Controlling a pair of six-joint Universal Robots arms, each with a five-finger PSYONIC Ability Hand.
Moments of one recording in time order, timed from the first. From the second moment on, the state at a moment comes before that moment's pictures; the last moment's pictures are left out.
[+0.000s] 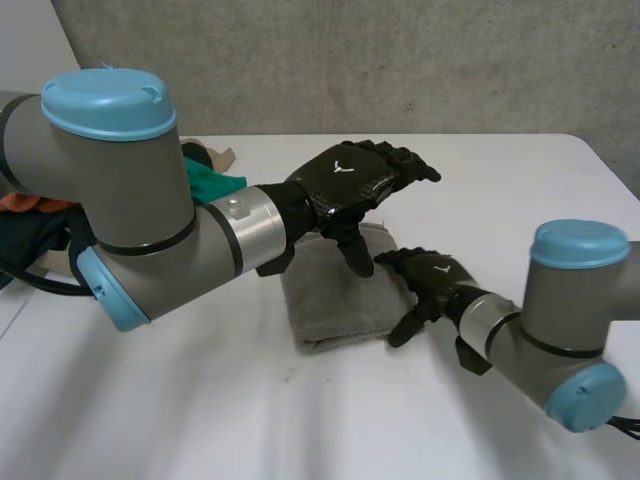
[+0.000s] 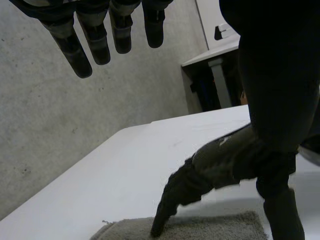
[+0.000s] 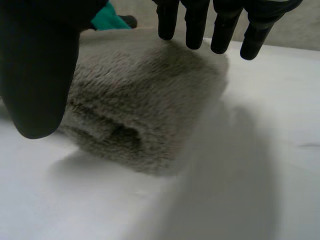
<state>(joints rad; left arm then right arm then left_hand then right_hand) 4.11 -2.13 -1.03 3.02 -1.00 3.30 1.97 -0.98 1.57 -0.16 1.28 3.18 0.19 0.21 0.21 0.20 0.05 0.23 0.22 0.22 0.22 0.06</state>
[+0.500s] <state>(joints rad) 4.11 -2.12 -1.05 3.04 -1.02 3.30 1.91 -0.86 1.34 -0.33 1.46 3.10 0.19 0.21 0.21 0.20 0.05 0.93 1.11 1.13 1.20 0.97</state>
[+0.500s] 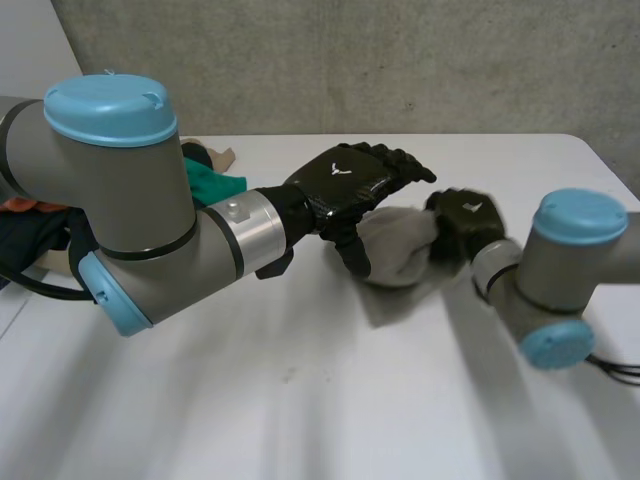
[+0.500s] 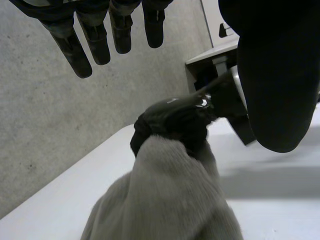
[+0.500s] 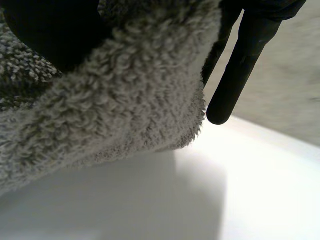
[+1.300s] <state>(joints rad) 4.04 -2.08 -1.05 3.06 -1.05 3.29 1.35 -0.24 0.22 0.04 1.55 2.92 0.19 0.21 0.21 0.20 0.05 0.22 0.21 0.21 0.21 0.05</state>
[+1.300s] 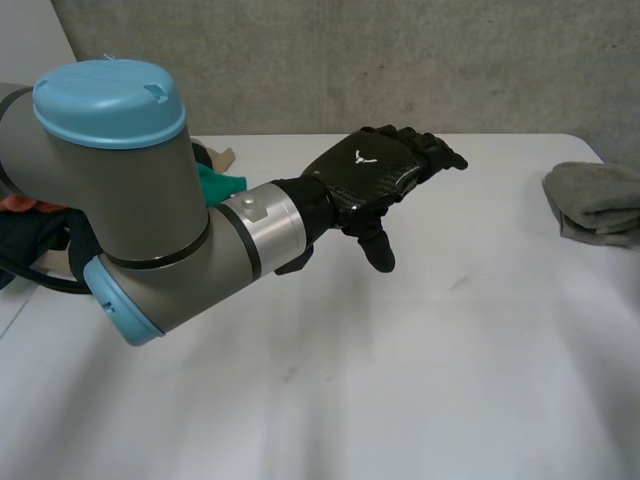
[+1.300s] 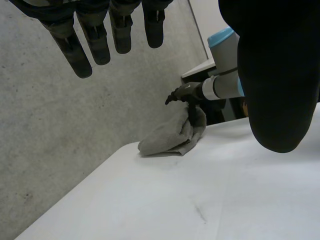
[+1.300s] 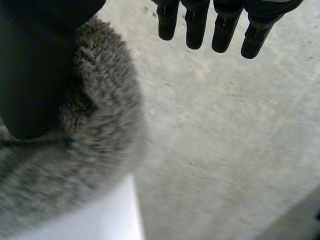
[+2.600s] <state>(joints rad) 4.71 -2.45 -0.60 3.29 -1.39 3.44 1.62 -1.27 1.82 -0.28 1.20 2.53 1.14 1.19 1.18 1.20 0.95 0.22 0.21 0.21 0.21 0.05</state>
